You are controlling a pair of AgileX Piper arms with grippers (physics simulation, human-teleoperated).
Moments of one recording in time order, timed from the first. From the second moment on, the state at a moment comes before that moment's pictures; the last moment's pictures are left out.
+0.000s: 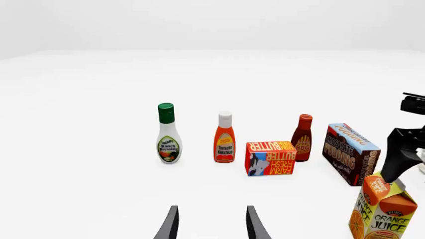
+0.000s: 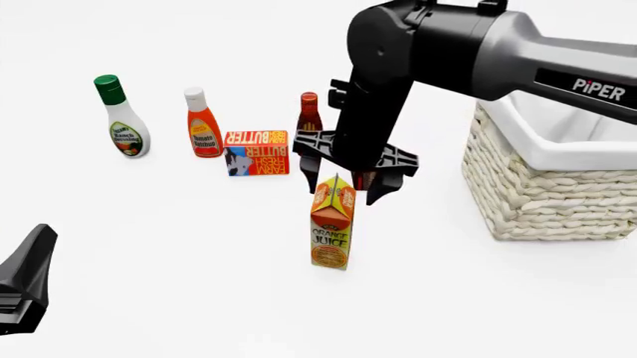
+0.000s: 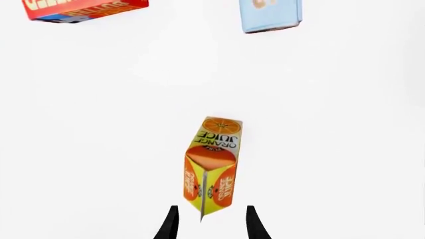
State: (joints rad) left arm -0.02 0.01 -0.01 0.01 0.00; right arm 0.72 1.82 -1.61 1.22 0.85
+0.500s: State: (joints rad) left arm -0.02 0.01 -0.01 0.01 0.00; right arm 0.71 1.84 -1.62 1.22 0.84
